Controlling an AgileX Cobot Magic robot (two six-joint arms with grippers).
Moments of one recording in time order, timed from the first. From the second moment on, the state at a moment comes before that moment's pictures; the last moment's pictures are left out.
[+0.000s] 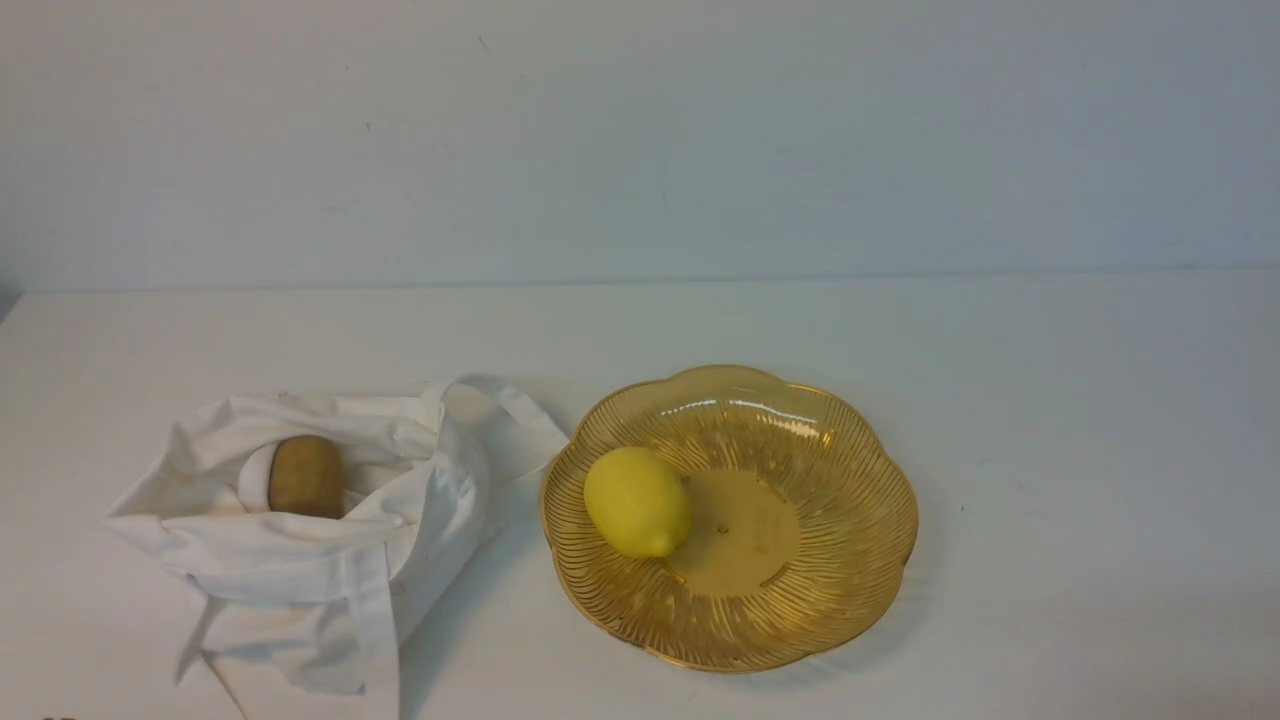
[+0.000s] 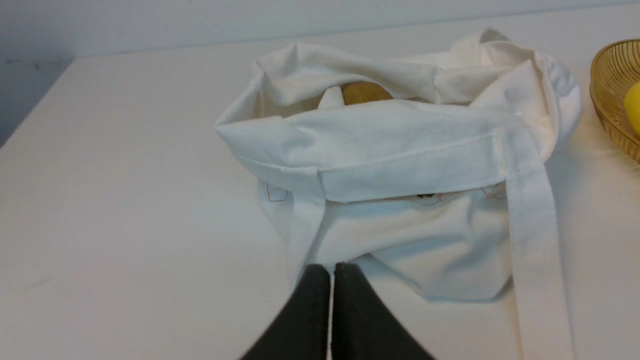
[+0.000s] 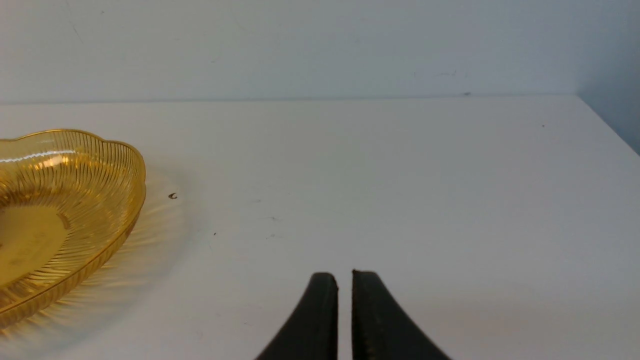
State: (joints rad) right arm -0.02 -0.01 0.02 0.00 0.38 0.00; left arm -0.03 -0.01 0.03 0.07 0.38 0.00
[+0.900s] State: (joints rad) right arm -0.02 -0.01 0.02 0.00 0.38 0.00; left arm -0.03 0.37 -0.61 -0.34 0.38 -0.07
